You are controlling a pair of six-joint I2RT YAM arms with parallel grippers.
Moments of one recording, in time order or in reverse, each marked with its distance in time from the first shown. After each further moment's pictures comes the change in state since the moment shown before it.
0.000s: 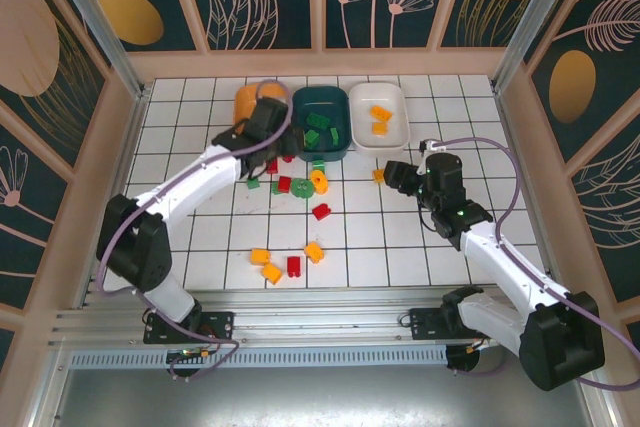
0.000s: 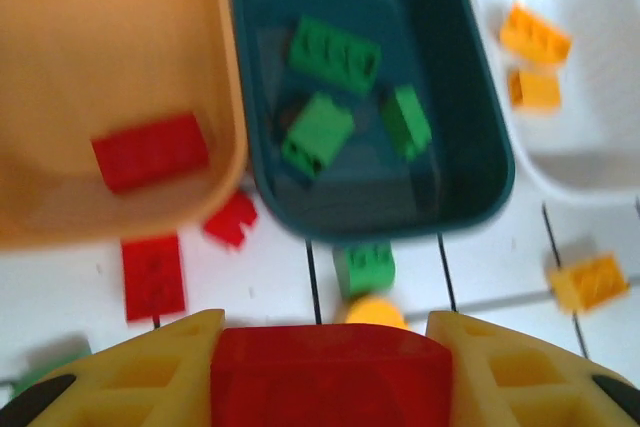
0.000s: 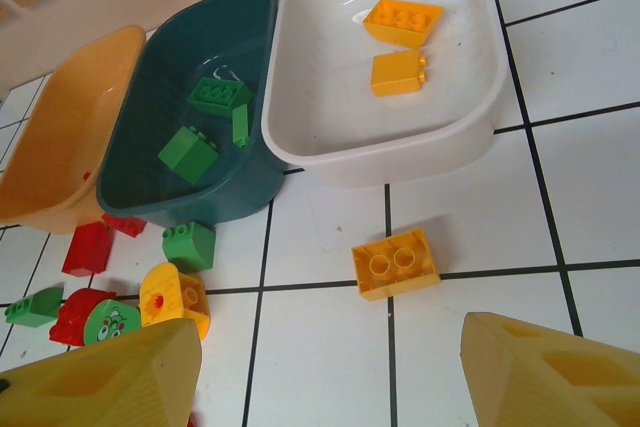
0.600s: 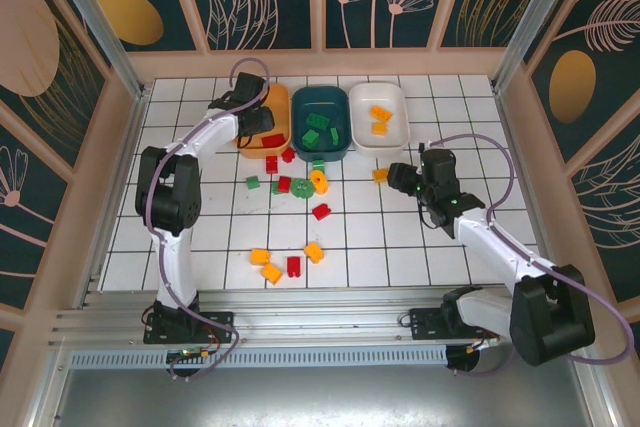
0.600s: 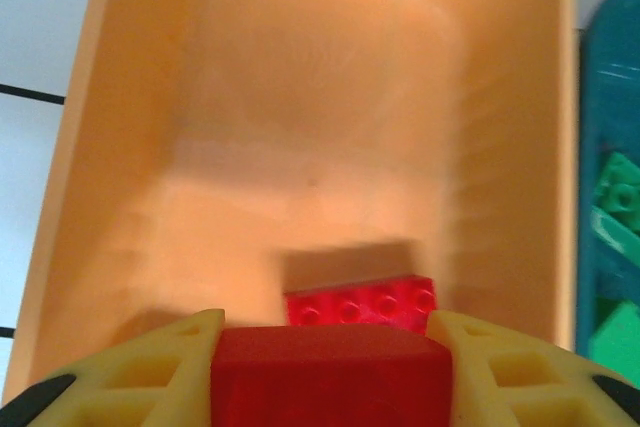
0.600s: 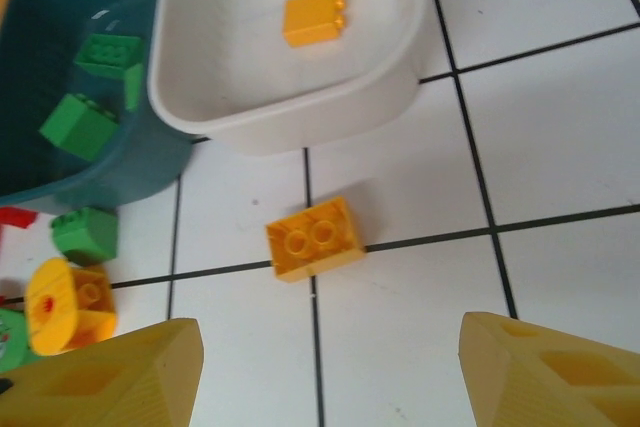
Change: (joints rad) left arm 0.247 0.425 0.314 -0.077 0.016 -0.013; right arm -0.043 0.146 0.028 -0.039 0.050 -0.008
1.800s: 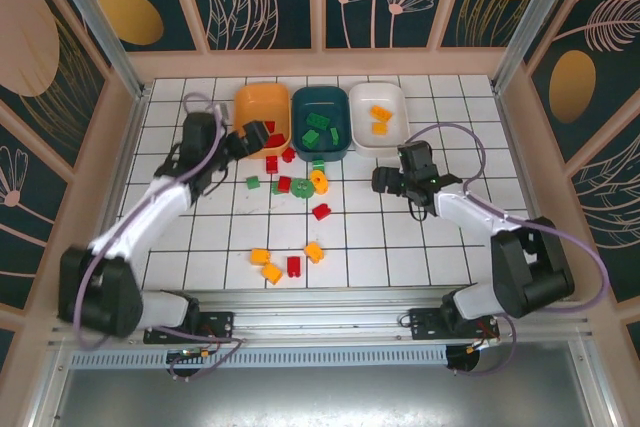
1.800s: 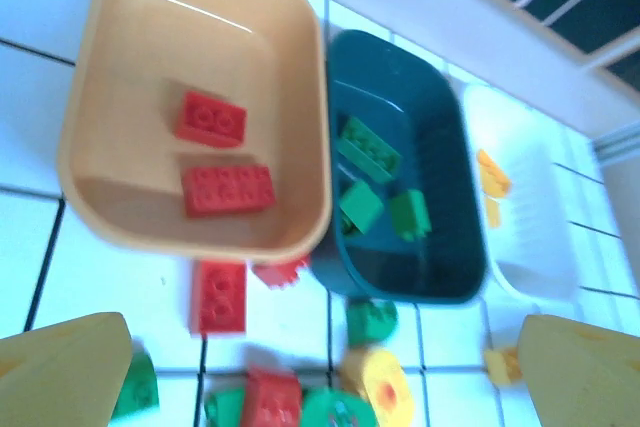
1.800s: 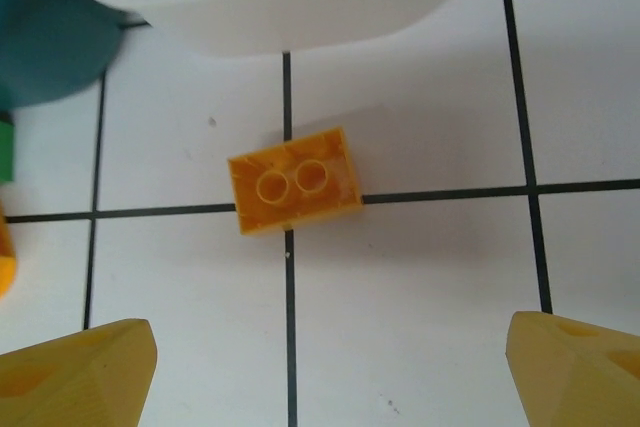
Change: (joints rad) left arm 0.020 -0.812 -0.795 0.399 0.277 -0.152; right arm 0.060 0.265 0.150 -0.126 0.023 -0.084
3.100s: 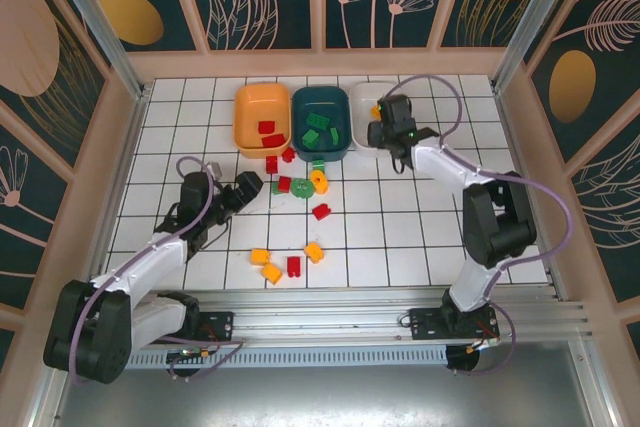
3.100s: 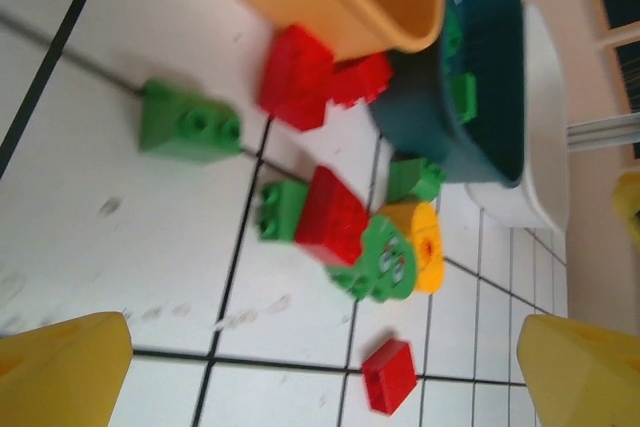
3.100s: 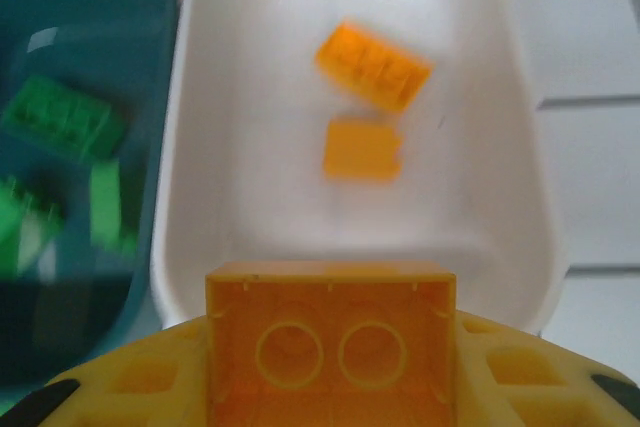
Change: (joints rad) left arm 0.001 -0.170 -0.486 0.251 0.093 -0.307; right arm -0.005 0.355 0.515 -0.016 0.136 -0.068
